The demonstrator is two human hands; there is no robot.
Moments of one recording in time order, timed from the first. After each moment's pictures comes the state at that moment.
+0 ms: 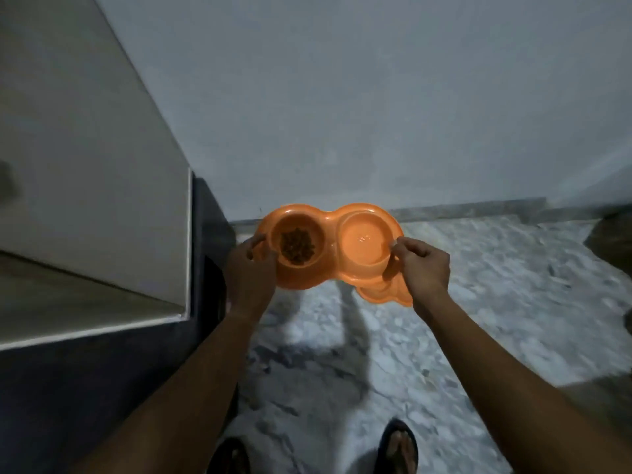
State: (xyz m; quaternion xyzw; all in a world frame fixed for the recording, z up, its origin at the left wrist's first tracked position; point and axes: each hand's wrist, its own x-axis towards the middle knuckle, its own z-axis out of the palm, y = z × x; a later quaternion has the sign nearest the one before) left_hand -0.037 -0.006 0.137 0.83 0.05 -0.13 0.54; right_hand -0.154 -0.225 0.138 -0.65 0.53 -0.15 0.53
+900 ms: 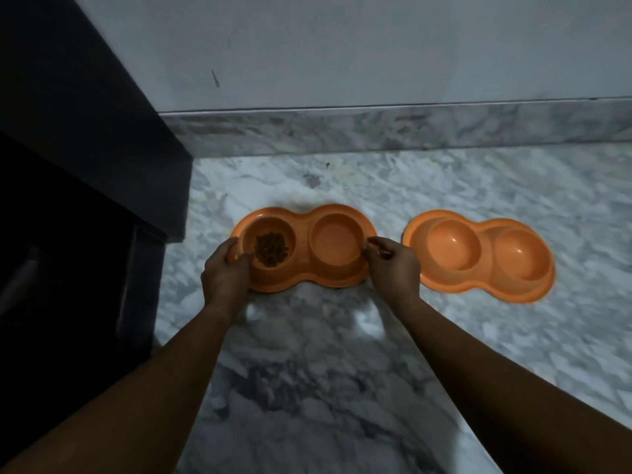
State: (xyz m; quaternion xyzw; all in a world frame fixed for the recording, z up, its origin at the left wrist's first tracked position) left_hand -0.012 -0.017 -0.301 0.85 0.17 -0.18 0.47; right_hand -0.117 -0.240 -0.313 -0.75 0.43 -0.06 0.50
